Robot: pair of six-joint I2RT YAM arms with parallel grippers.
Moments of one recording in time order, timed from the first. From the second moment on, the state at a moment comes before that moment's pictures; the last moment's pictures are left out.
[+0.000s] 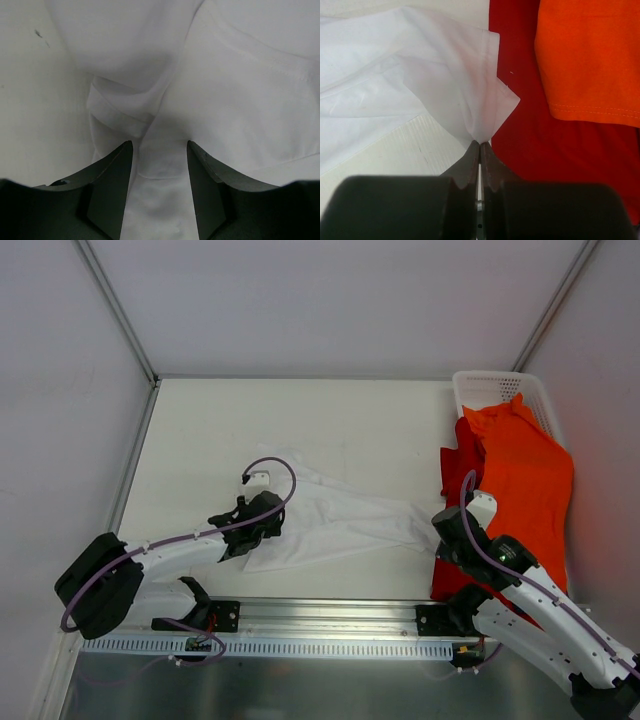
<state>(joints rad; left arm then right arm) -0.79 1.21 0.48 -0.16 -0.50 -0.65 0.70 0.61 0.63 -1.10 0.54 0.88</state>
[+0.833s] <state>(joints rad) -0.79 1.24 0.48 -0.21 -0.55 -0.72 0.71 0.60 0.63 -1.10 0.54 0.88</state>
